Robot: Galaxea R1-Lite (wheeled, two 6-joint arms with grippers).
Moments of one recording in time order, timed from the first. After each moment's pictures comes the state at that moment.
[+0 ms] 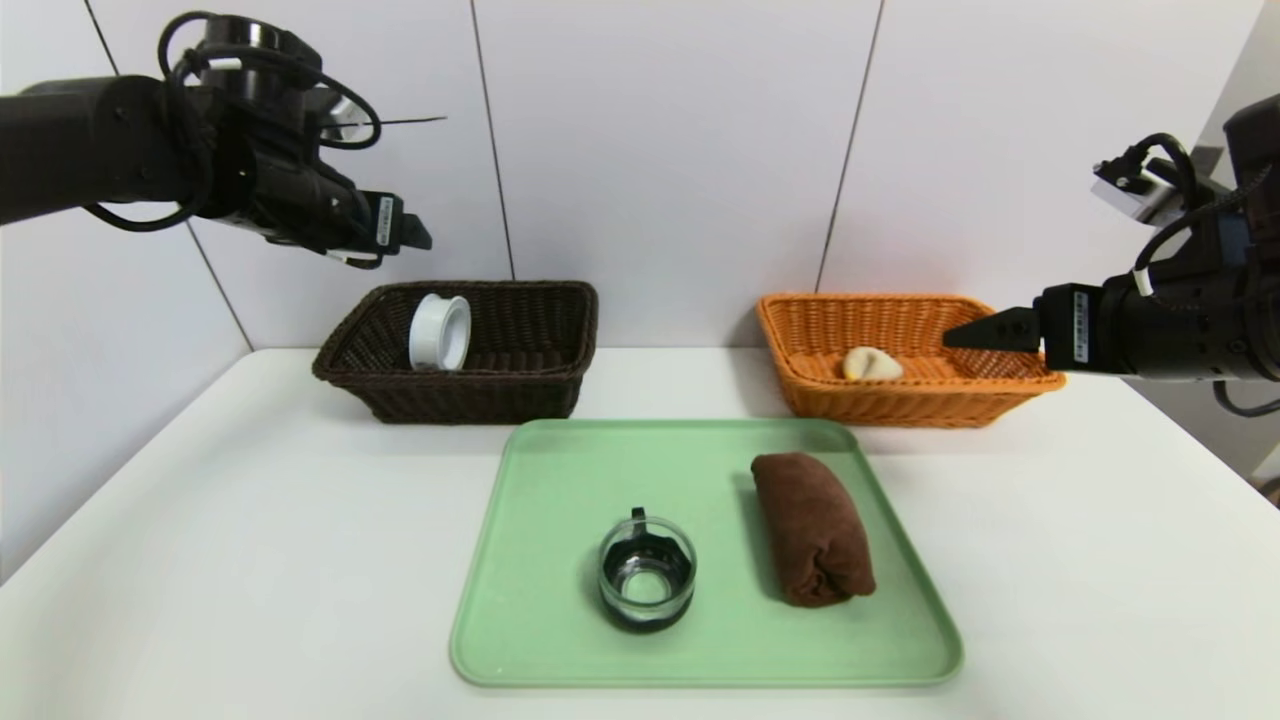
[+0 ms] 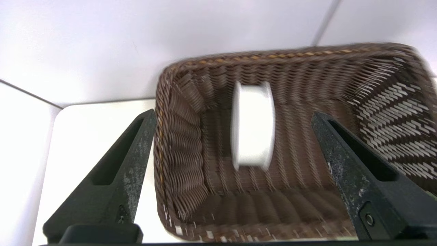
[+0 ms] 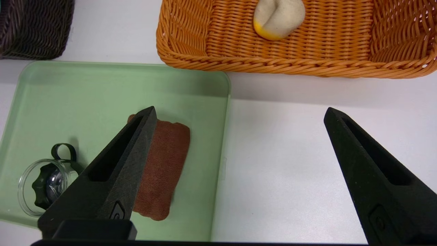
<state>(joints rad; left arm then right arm) -0.14 1.97 -1.97 0.45 0.10 0.02 0.18 1.49 -1.22 0.31 0.06 0.16</state>
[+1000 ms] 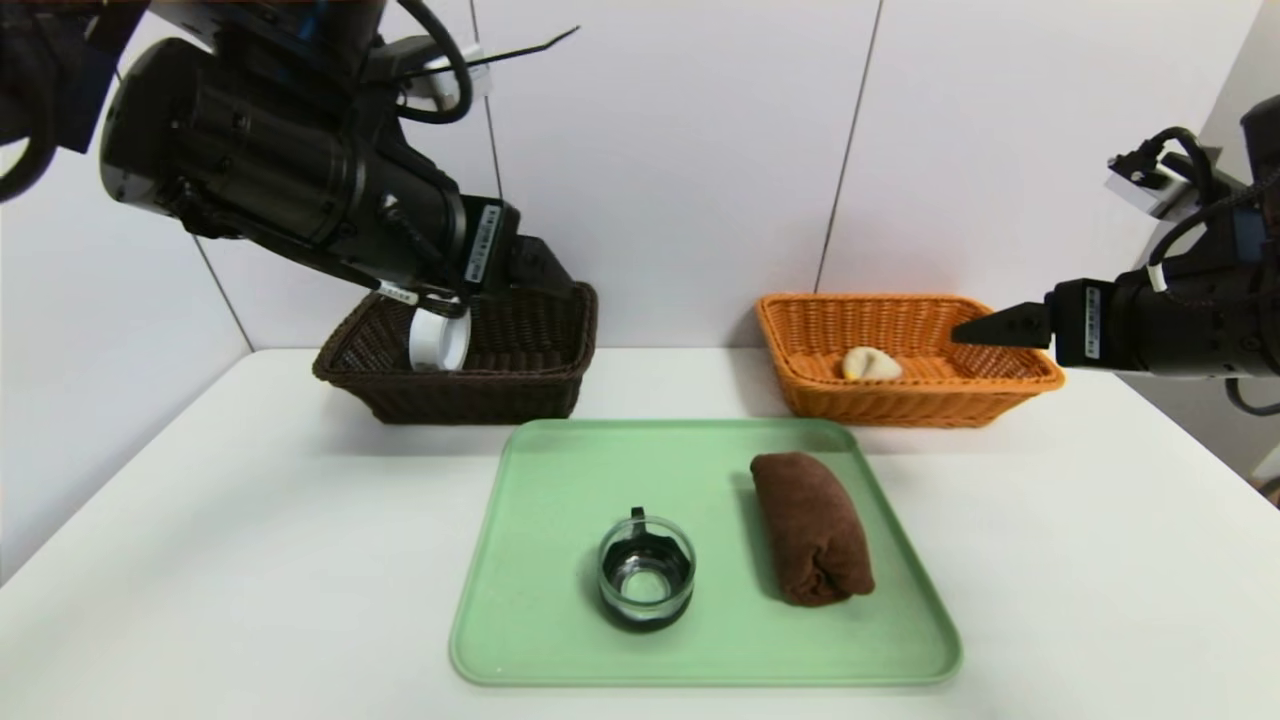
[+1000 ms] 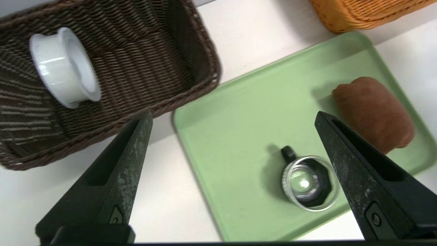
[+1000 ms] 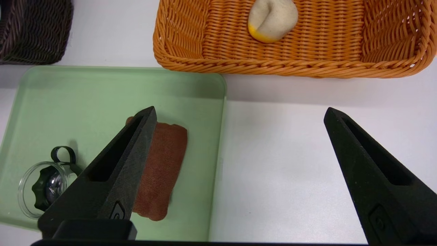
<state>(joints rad) -0.60 1.73 -1.84 0.65 0.13 -0.12 0.17 1.48 -1.22 0.31 0.06 0.16</state>
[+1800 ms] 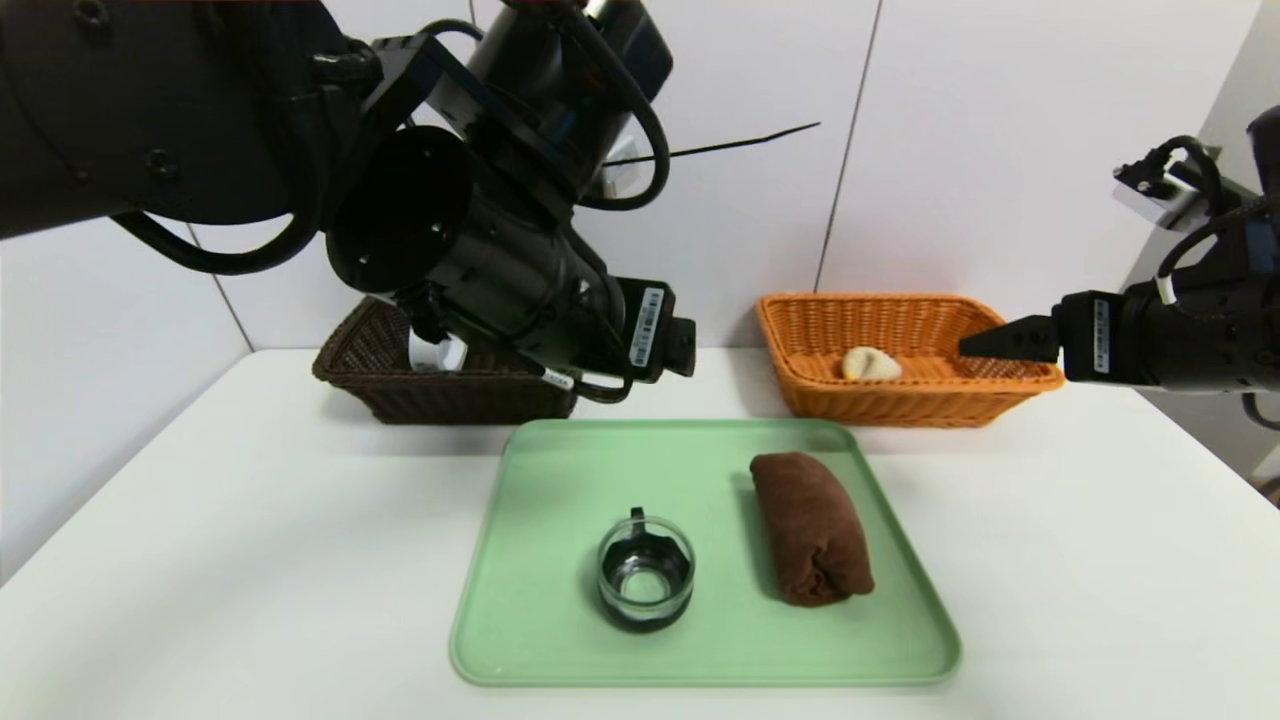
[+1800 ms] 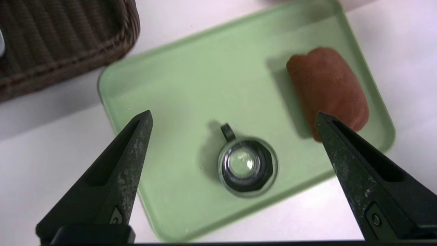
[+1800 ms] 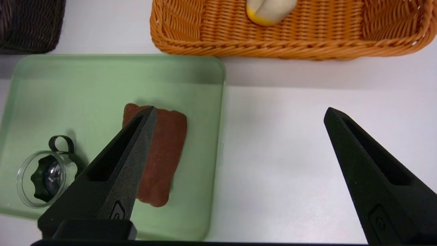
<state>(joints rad) -0.83 1.86 -1.93 0.80 0.28 -0.37 0.21 1.46 -1.20 0.36 0.01 0.18</state>
